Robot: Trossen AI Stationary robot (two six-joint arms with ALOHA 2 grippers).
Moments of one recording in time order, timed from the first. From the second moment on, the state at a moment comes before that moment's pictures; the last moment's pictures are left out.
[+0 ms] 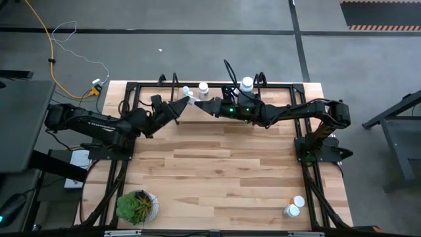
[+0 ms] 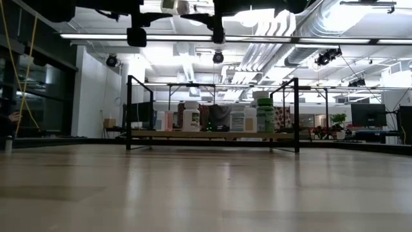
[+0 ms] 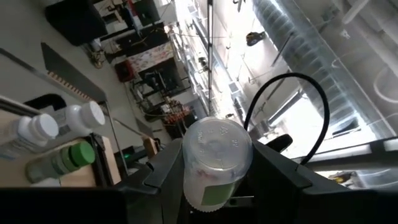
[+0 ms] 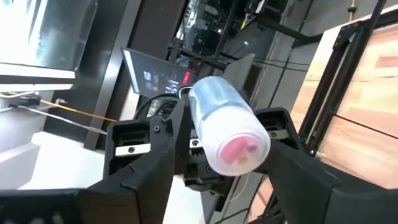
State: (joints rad) left arm 0.11 1.14 0.55 0.88 -0.62 -1.04; right arm -0.11 1.63 1.17 0.53 0.06 1.20
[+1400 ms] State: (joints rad) left arm 0.27 1.03 0.55 0.87 -0.27 -0.85; right arm -0.21 1.56 1.17 0.47 -0.12 1.10
